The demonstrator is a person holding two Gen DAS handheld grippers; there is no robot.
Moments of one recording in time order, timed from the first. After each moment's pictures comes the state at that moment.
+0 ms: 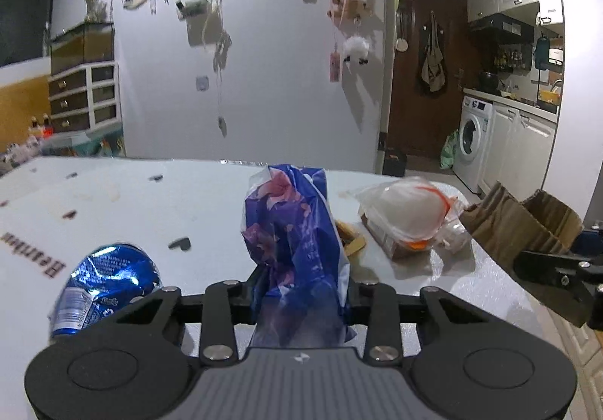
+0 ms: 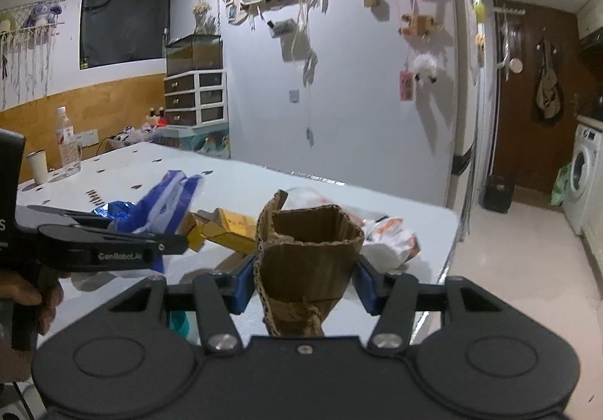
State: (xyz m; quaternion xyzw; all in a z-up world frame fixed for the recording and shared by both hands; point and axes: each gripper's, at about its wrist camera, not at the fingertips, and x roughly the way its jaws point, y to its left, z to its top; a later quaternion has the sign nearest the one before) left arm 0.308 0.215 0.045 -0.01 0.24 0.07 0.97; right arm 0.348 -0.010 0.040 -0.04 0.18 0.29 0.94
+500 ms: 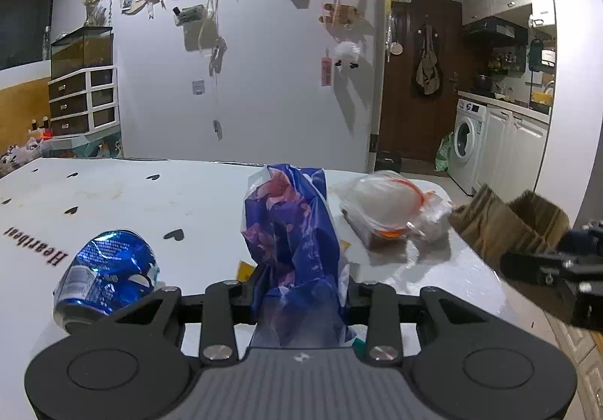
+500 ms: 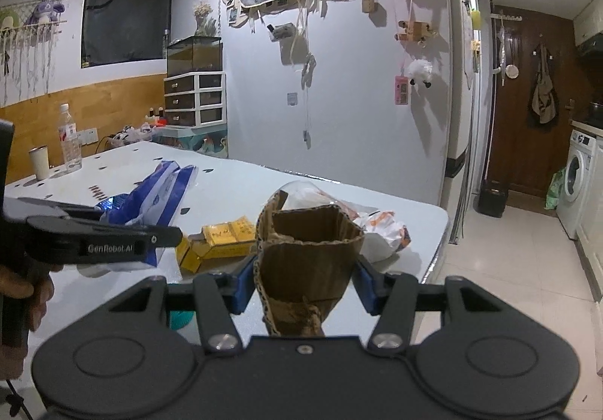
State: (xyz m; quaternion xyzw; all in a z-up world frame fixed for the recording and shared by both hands) left arm 0.286 0.195 0.045 -0.01 0.24 0.06 0.97; right arm 0.334 -0.019 0.041 -0.05 0.18 0.27 0.94
